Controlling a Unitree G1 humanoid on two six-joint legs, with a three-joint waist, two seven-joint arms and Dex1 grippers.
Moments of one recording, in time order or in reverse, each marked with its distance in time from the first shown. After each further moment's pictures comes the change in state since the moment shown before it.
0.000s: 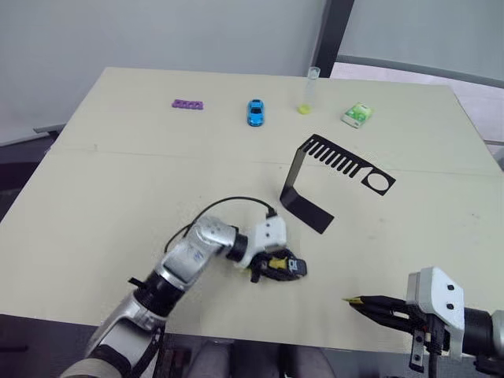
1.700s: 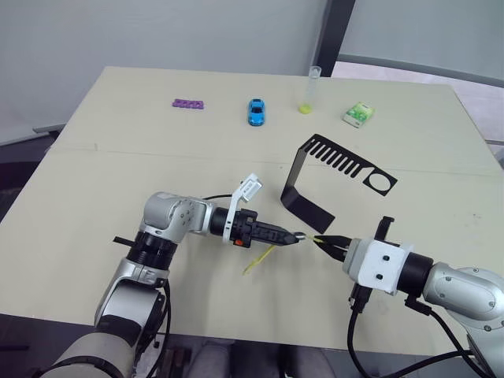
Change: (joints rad) left arm -0.173 -0.049 0.221 0.270 -0.354 0.569 0.067; right arm -0.462 0.061 0.428 0.019 -0.476 -0.074 -0.158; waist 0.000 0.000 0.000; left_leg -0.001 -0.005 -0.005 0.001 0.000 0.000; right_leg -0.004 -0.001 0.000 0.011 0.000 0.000
